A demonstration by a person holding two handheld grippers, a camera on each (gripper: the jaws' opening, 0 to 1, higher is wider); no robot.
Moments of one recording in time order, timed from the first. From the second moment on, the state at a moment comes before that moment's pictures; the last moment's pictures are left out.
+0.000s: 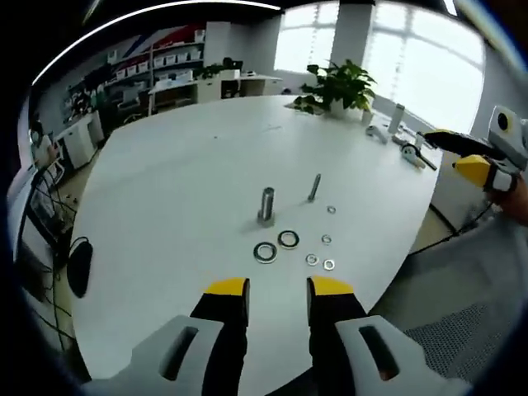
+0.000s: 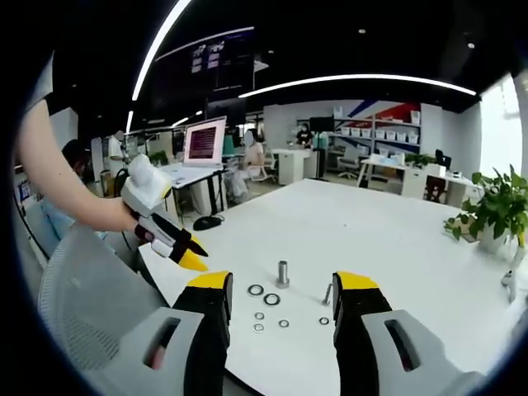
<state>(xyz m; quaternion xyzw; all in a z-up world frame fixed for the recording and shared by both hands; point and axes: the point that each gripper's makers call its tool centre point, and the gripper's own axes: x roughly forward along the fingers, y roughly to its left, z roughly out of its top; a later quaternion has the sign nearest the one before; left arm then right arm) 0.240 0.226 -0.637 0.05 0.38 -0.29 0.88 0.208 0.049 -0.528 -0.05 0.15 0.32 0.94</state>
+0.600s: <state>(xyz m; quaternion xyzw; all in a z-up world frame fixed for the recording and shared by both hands) 0.273 0.204 -0.678 0.09 0.45 -0.30 0.84 0.208 0.046 -0.530 -0.05 0.15 0.31 0.94</state>
